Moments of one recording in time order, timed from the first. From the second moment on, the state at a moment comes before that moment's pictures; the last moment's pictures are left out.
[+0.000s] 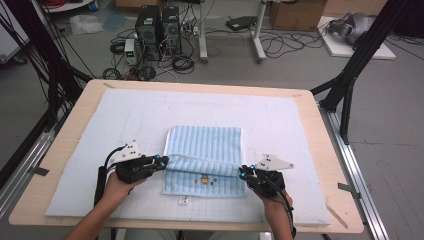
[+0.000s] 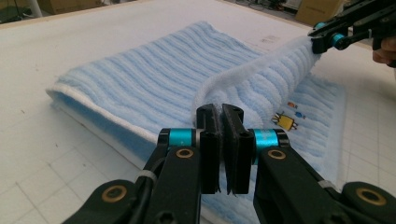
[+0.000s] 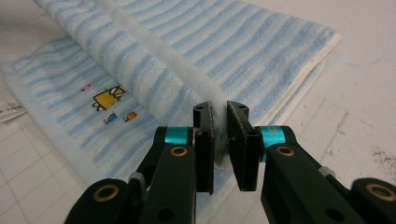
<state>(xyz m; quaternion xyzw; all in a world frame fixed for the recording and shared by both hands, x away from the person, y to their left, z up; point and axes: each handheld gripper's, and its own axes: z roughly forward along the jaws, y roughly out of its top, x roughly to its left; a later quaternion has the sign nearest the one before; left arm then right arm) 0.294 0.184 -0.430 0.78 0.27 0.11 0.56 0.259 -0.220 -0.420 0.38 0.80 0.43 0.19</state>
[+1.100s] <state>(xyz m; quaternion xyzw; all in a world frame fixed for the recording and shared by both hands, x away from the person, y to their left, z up) 0.280 0.211 -0.428 0.75 0.33 0.10 0.57 0.267 -0.220 -0.424 0.41 0.77 0.43 0.21</state>
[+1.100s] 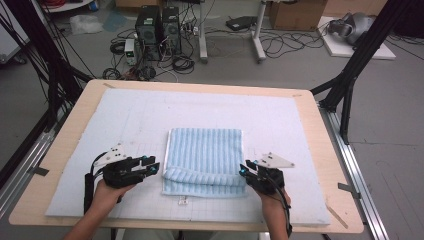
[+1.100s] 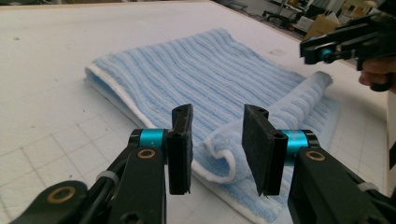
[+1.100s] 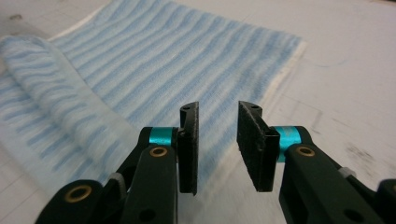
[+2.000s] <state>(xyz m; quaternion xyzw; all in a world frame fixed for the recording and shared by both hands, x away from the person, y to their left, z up) 0.287 0.214 -0.430 0.76 0.33 0.12 0.55 0.237 -0.216 -0.435 0.31 0.84 0.44 0.12</state>
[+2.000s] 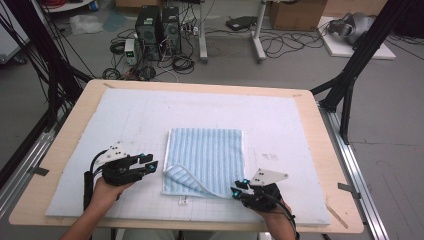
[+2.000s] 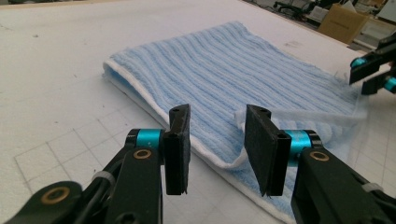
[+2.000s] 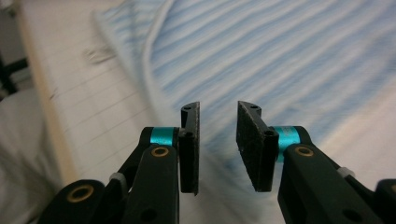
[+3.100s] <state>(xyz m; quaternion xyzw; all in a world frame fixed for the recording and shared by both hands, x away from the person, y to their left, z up) 0.326 0.174 -0.438 0.79 0.33 0.11 0.50 0.260 -0.231 -0.440 0.35 0.83 0.40 0.15</state>
